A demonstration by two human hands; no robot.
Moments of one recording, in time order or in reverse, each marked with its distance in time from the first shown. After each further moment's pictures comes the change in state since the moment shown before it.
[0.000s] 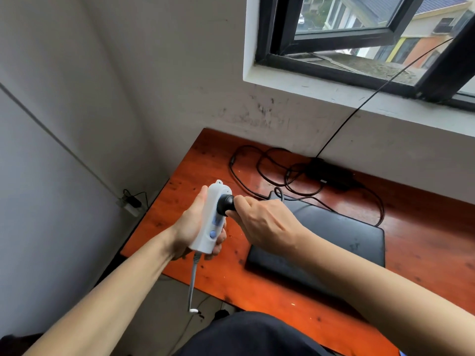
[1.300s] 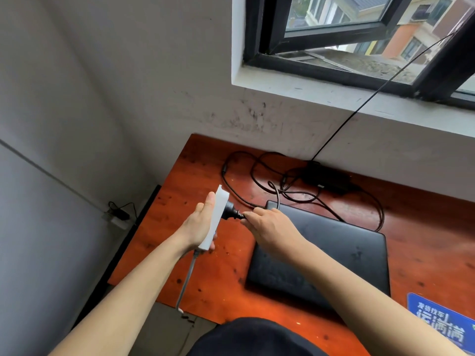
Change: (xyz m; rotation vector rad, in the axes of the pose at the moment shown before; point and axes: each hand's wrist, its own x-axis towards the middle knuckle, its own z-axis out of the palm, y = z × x) left_hand 0.081 0.011 -0.037 0.353 0.310 -0.009; right_hand 0.011 0.065 0.069 0.093 -0.144 0.220
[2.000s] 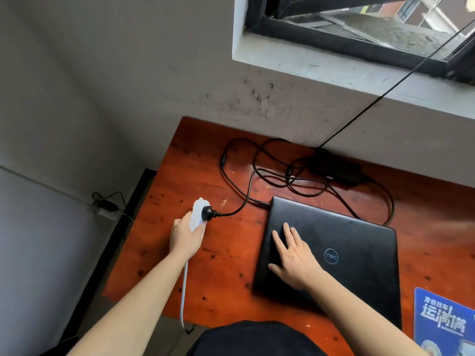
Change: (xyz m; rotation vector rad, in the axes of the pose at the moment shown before) left_hand 0.096 -0.097 -0.016 0.345 0.432 -0.058; right_hand -0.052 0.056 0.104 -0.129 -0.592 0.439
